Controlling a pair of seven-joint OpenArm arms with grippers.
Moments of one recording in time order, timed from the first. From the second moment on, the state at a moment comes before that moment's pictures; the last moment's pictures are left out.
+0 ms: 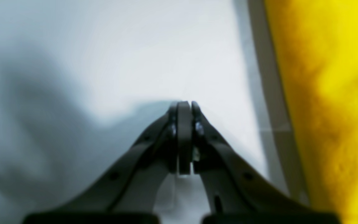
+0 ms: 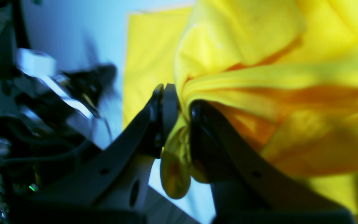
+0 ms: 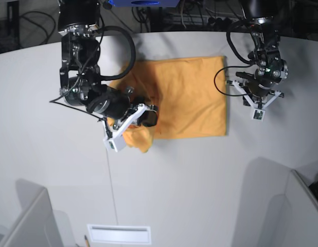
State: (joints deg) left arm 10.9 -10.2 -16.7 90.7 -4.6 -23.2 44.5; right arm -0.4 0.4 -8.3 110.2 38.7 -6.7 -69.2
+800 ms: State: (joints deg) left arm 11.8 -9.7 -12.0 91.9 -4.6 -22.6 43.6; right arm 0.5 -2.0 -25.1 104.3 38.7 -7.5 -56.0
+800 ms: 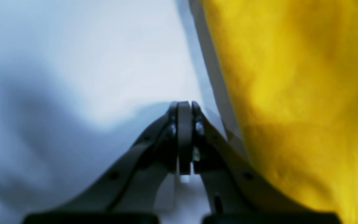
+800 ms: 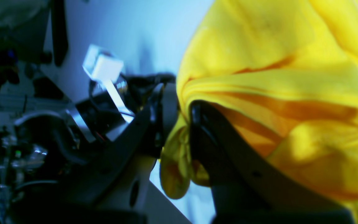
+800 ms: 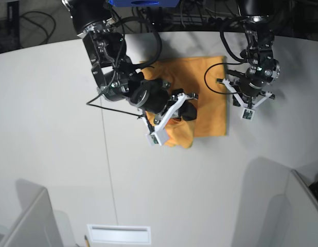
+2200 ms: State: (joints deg) left arm 17.8 -8.6 -31.3 95.9 -15.5 -24.4 48.6; right arm 7.8 -5.5 -35.5 78.8 39.2 -14.2 -42.4
